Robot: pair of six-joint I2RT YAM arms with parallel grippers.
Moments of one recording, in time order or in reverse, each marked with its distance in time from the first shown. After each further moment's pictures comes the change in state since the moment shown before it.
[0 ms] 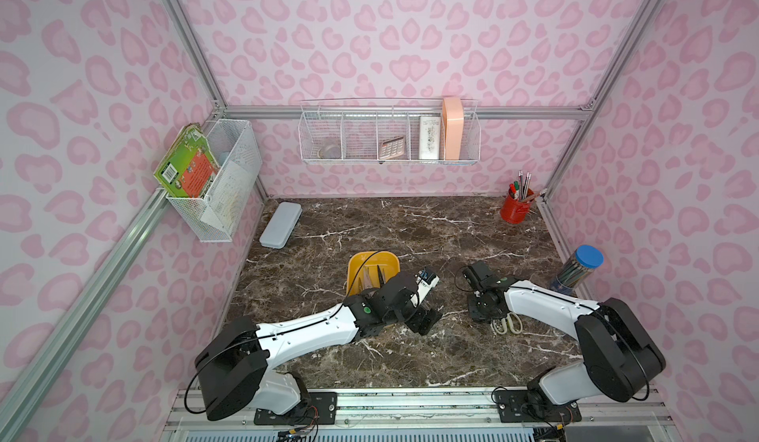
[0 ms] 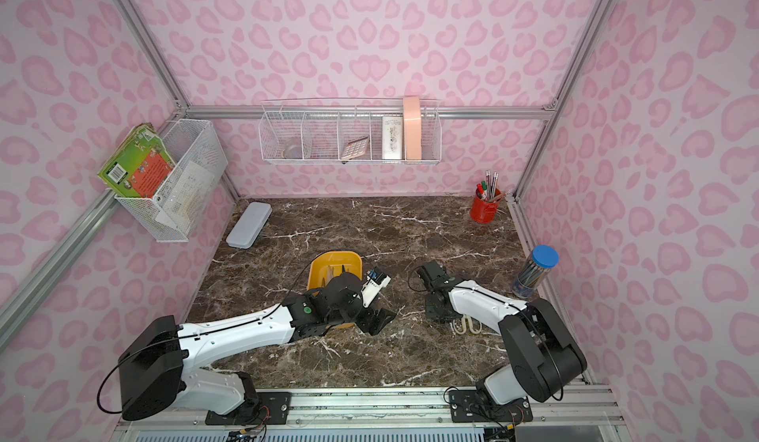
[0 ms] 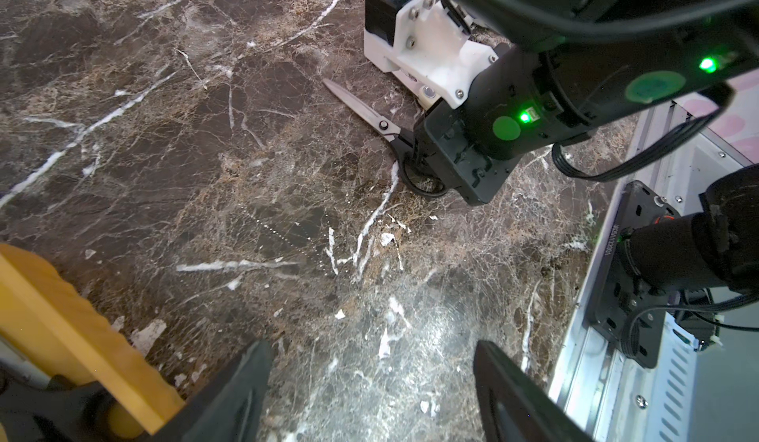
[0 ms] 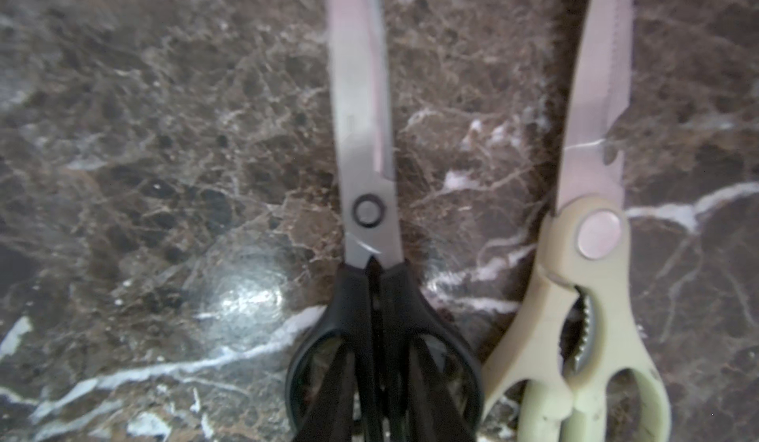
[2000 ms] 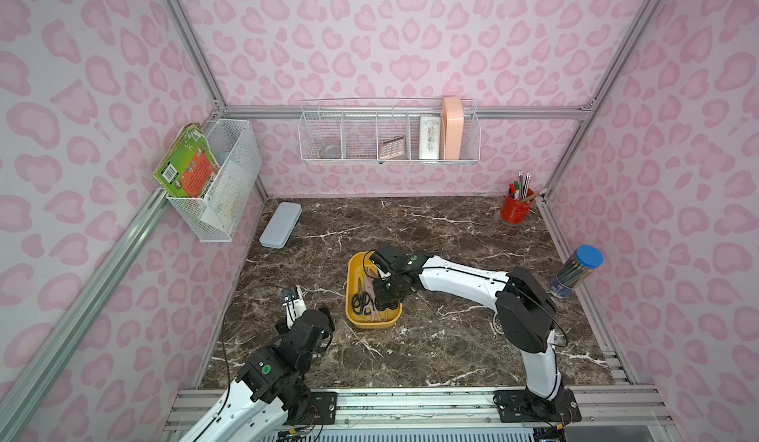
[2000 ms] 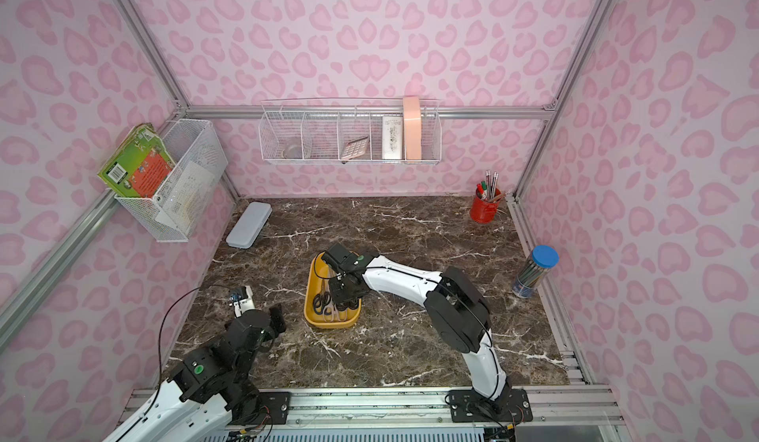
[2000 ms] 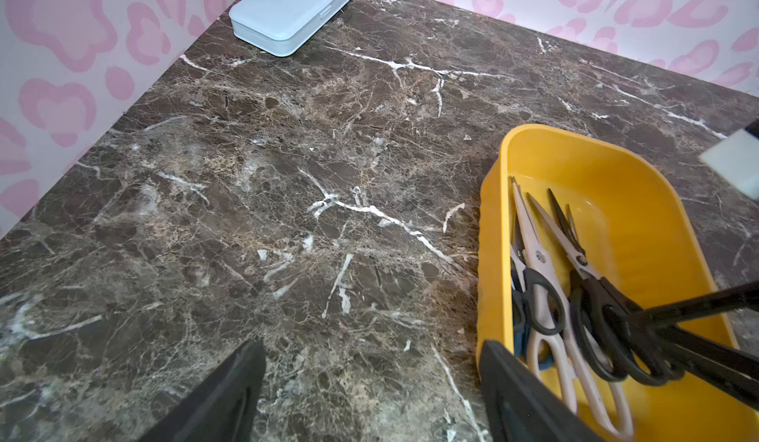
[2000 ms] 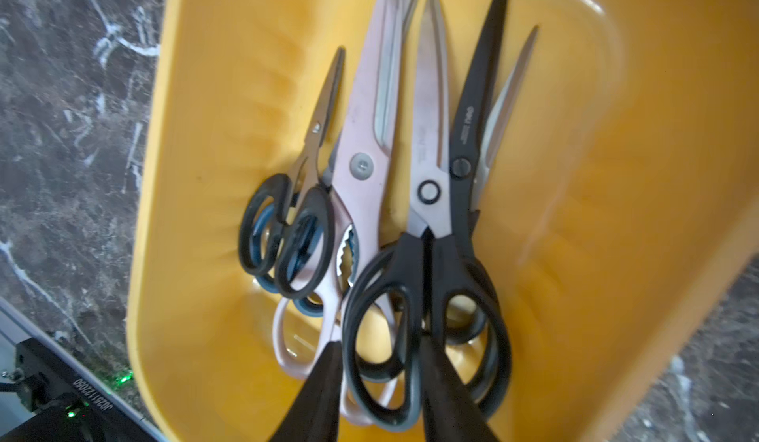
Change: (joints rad) left arm 0.312 -0.937 -0.387 -0.655 -0.729 -0.472; right arm 0.442 0.513 0.845 -0.074 -0.278 0.074
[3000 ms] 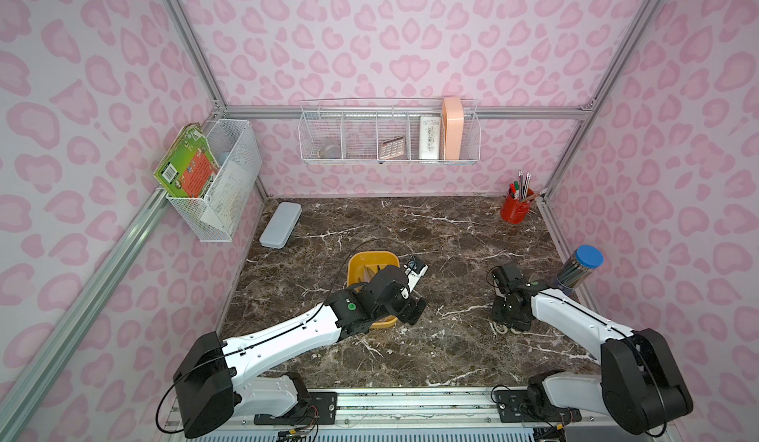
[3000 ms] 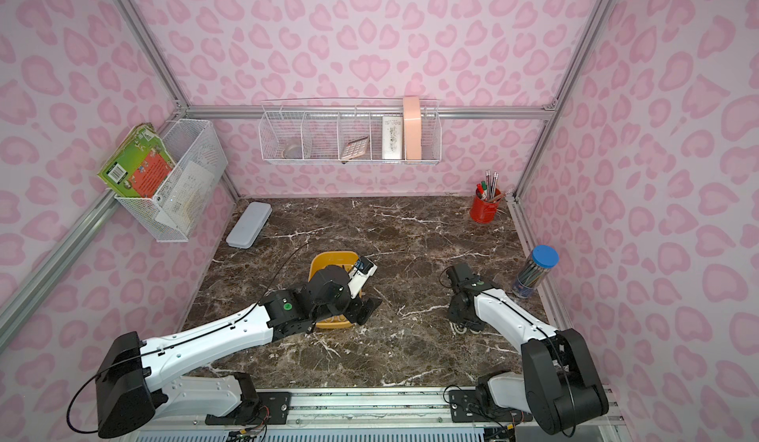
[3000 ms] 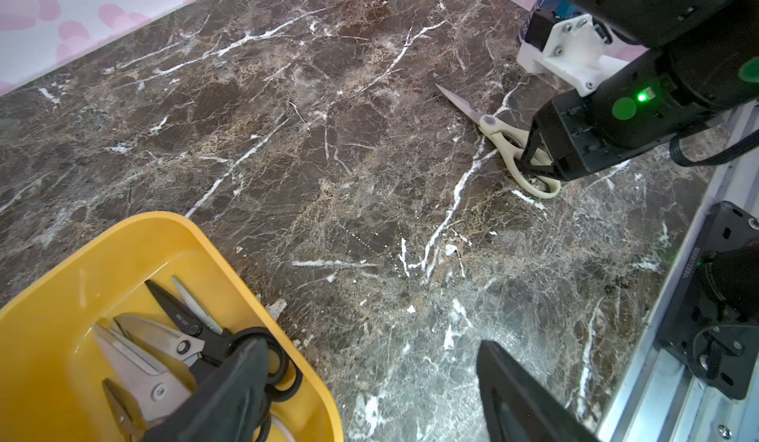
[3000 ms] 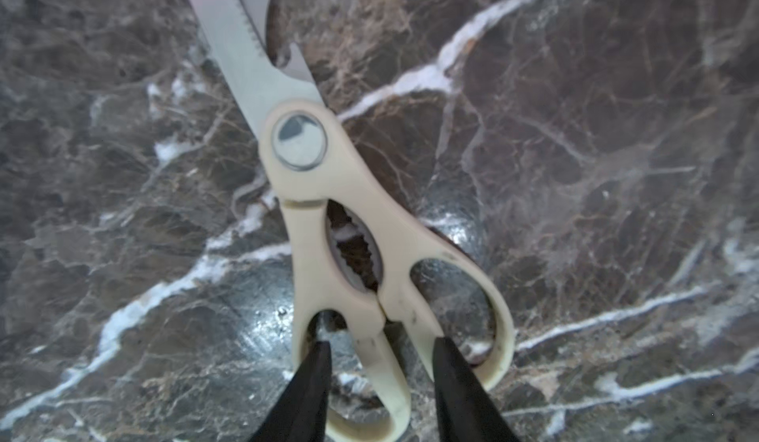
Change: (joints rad) left arm -0.288 0.803 0.446 0.471 0.552 0.558; right arm -0.652 -0.705 -0.928 -0.058 0.251 0.109
